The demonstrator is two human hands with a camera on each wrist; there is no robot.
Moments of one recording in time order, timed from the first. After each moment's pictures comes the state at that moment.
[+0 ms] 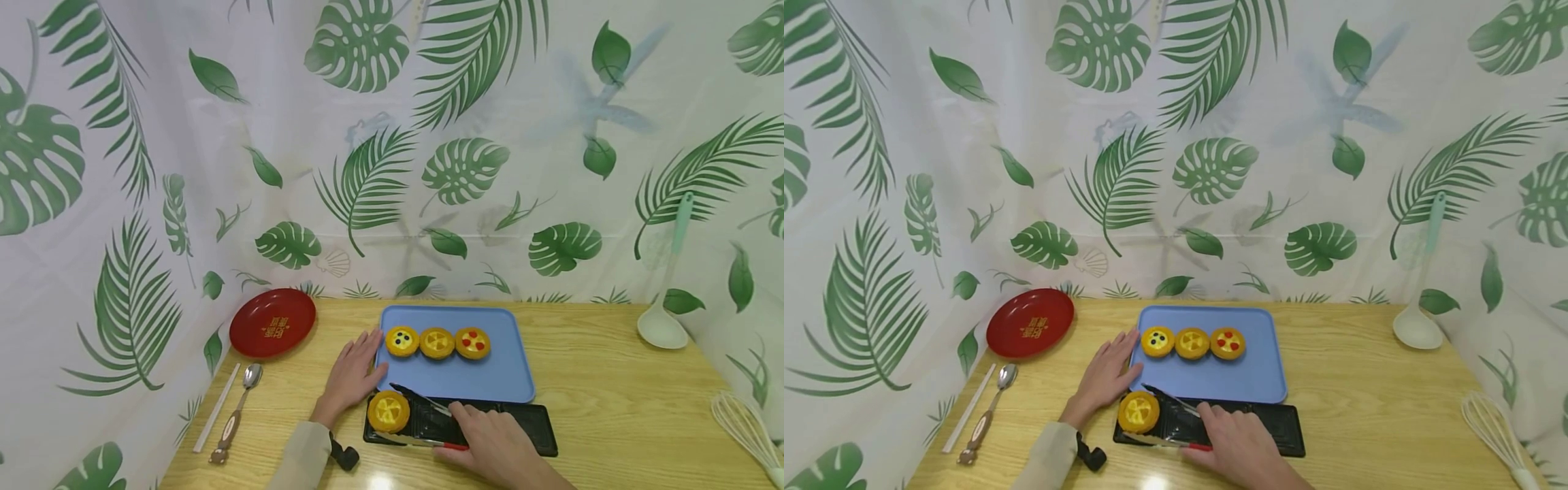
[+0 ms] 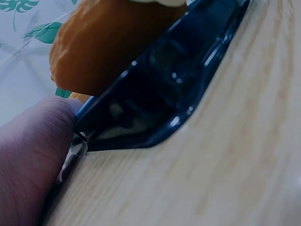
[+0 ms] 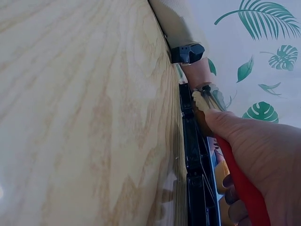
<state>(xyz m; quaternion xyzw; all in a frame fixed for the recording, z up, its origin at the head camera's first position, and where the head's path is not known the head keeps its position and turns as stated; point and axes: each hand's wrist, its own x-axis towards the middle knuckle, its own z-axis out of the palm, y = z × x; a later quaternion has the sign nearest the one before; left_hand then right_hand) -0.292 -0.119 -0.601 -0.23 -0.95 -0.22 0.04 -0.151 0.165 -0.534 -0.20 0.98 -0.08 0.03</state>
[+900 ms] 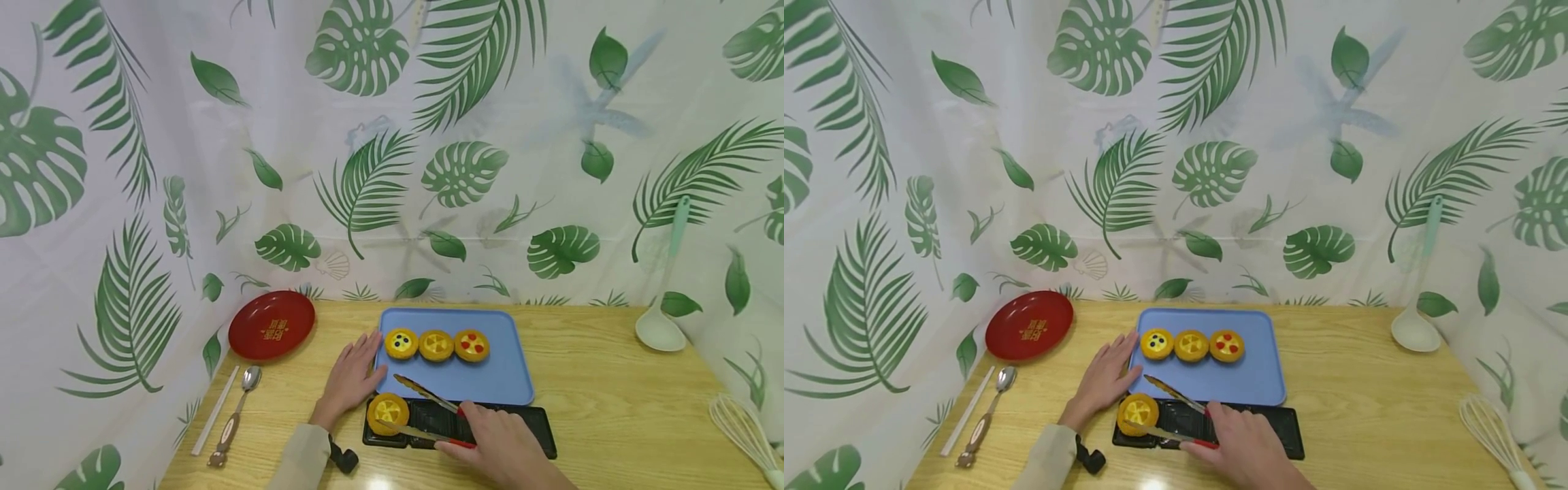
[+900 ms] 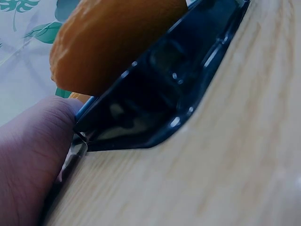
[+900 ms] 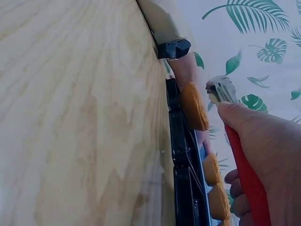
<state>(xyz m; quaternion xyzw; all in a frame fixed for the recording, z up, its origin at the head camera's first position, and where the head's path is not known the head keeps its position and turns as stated) -0.292 -0.119 -0.600 -0.23 -0.95 -0.22 0.04 -0.148 0.170 -0.523 -0.13 0.98 -0.14 0.04</state>
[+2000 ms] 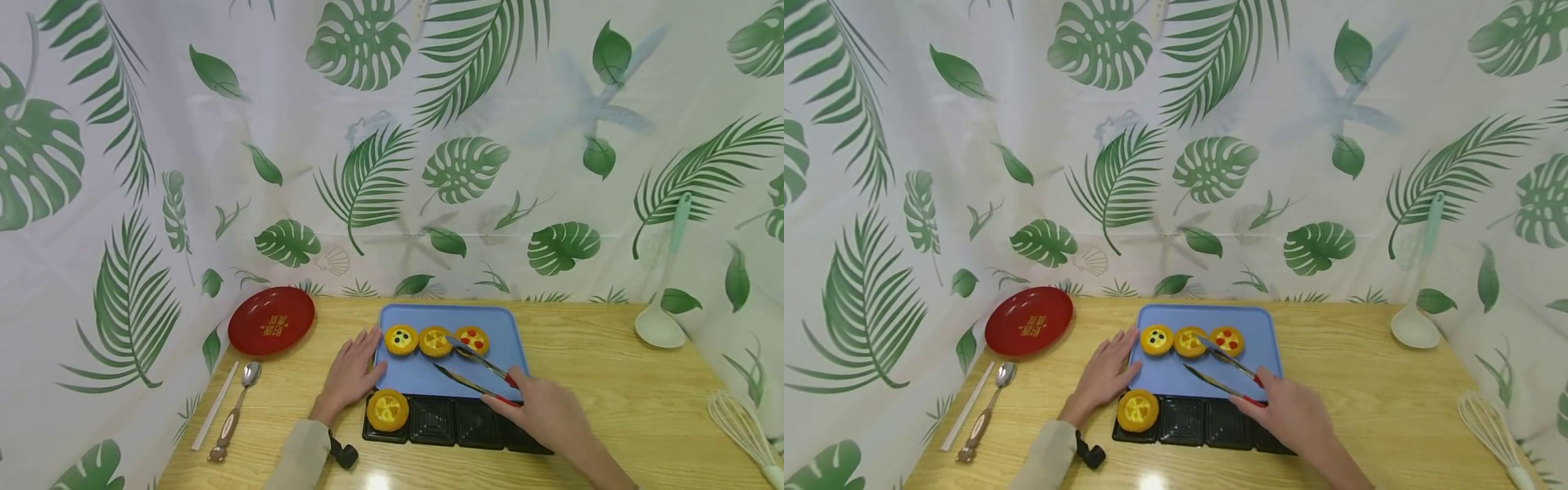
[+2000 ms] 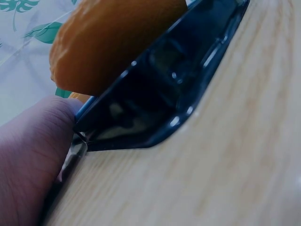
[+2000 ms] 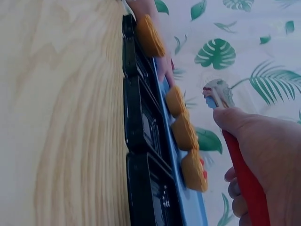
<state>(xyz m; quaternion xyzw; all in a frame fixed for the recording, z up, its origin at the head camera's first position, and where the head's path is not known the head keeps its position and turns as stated) -0.290 -0.119 -0.597 -0.23 -0.95 -0.23 0.04 -0.173 0.240 -0.518 -0.09 0.99 -0.12 -0.08</state>
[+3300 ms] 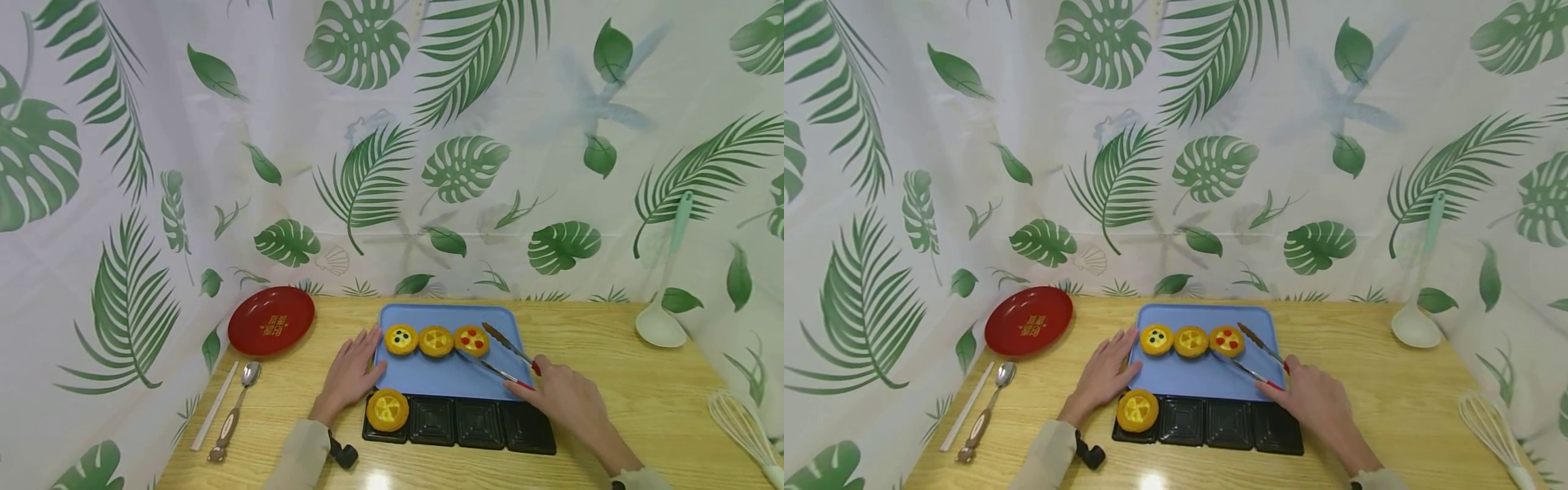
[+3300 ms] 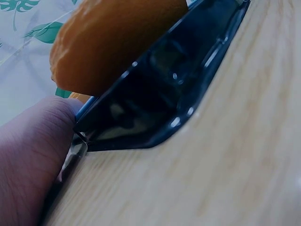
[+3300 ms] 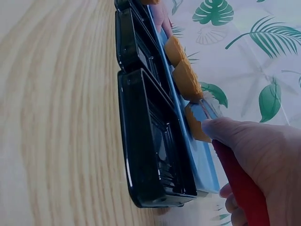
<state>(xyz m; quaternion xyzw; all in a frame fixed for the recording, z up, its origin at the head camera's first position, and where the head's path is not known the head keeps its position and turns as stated) -0.293 -0.119 -0.601 -0.23 -0.95 -0.22 0.04 -0.204 0.284 -0.533 0.00 0.99 -0.12 0.00</state>
